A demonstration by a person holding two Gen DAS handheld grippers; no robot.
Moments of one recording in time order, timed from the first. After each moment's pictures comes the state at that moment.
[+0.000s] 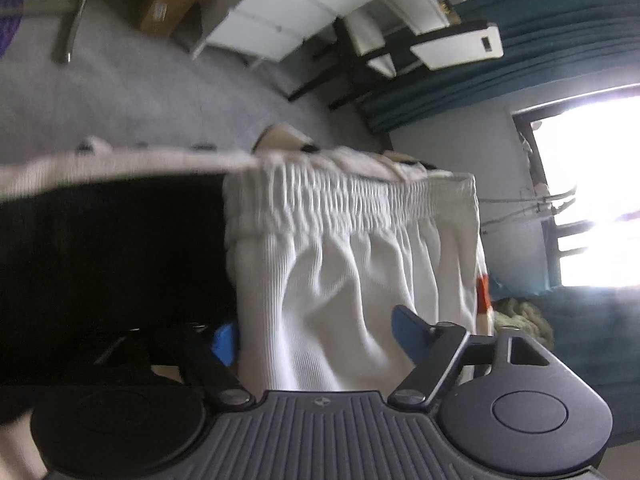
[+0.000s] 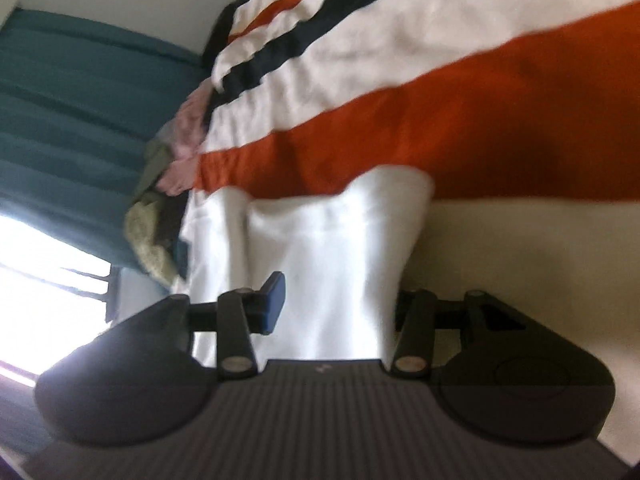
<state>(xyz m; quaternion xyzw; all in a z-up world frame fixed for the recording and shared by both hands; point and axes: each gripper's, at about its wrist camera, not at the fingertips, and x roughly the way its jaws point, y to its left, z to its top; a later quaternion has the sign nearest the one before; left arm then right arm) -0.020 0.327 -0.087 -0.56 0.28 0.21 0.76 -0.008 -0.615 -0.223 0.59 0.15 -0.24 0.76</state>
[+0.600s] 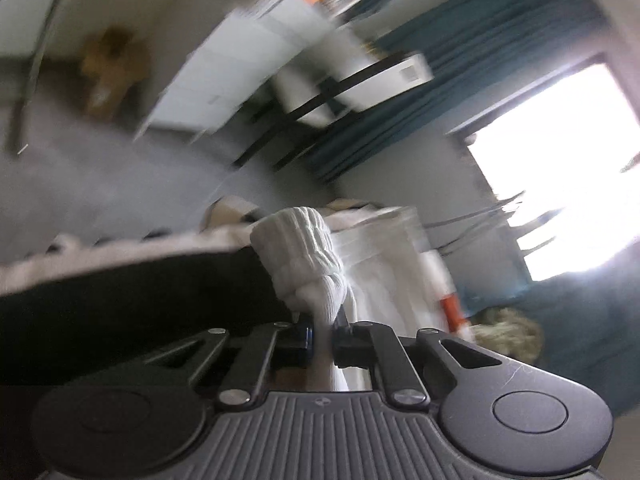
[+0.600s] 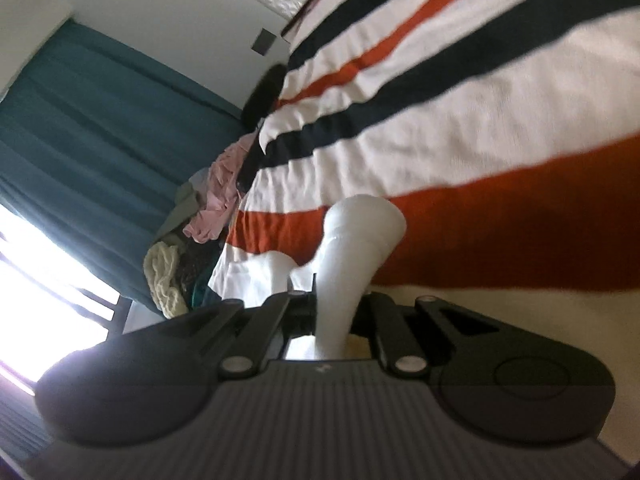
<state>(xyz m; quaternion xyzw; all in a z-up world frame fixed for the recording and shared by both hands) -0.036 0.314 -0.043 -0.47 0.19 0.17 0.85 -0.025 -0.615 -0.175 0.53 0.06 -0.28 0.80</state>
